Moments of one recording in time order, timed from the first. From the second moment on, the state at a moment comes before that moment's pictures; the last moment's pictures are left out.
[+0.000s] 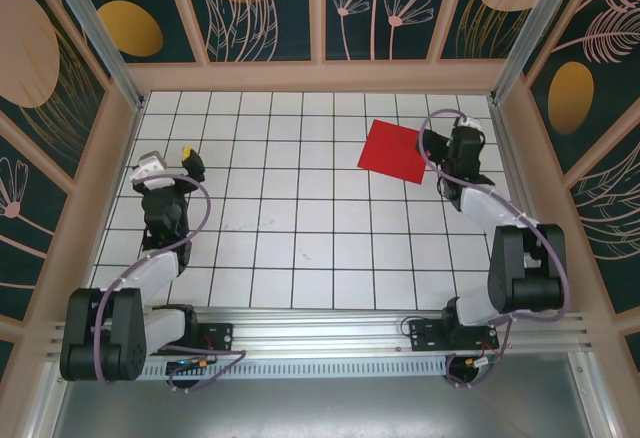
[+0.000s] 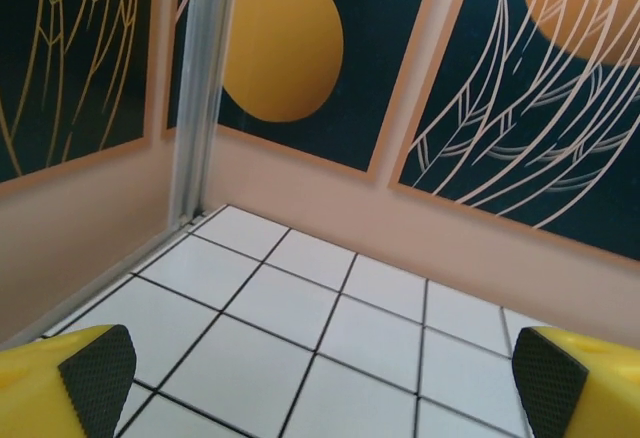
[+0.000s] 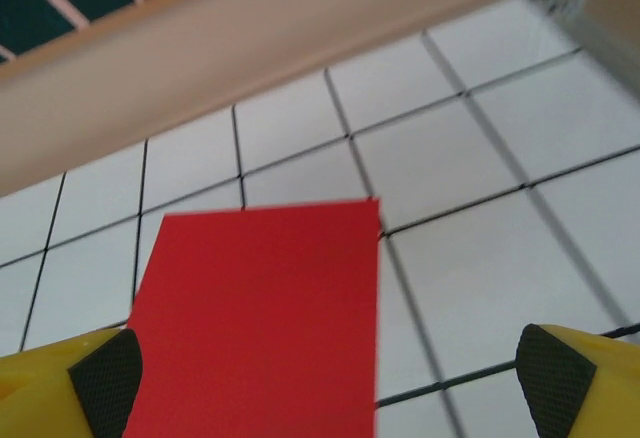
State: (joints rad) left arm -0.01 1.14 0.35 0.82 -0.25 -0.31; right arm 0.07 1.50 0.86 0.13 0.09 0.39
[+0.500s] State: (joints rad) left arm -0.01 1.14 0.53 0.35 -0.05 -0.55; right arm 0.22 2.10 1.43 -0.22 -0.02 0.57
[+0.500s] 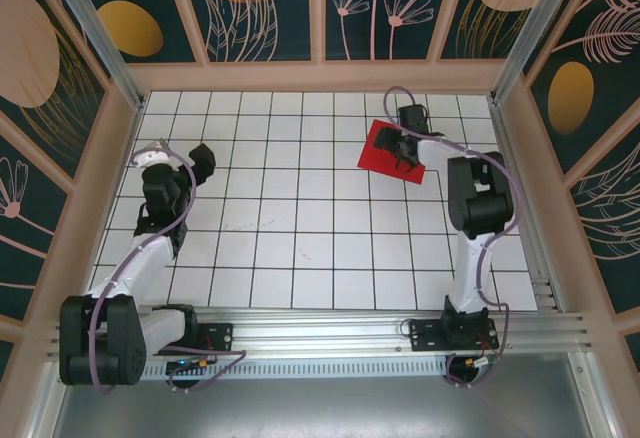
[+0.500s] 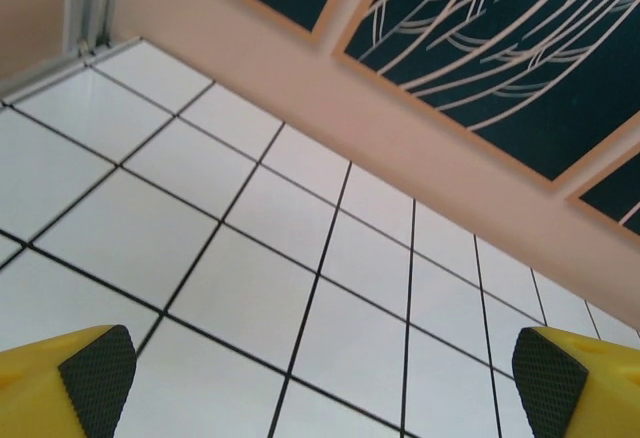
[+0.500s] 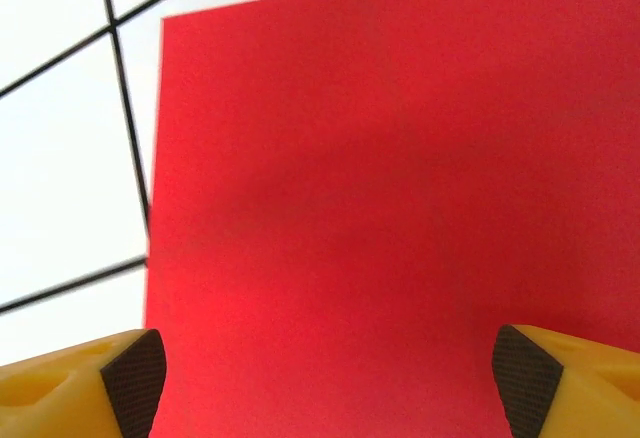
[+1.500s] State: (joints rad) left arm -0.01 1.25 0.62 0.20 0.11 -0.57; right arm 0.61 2.03 1.41 -0.52 -0.06 0.45
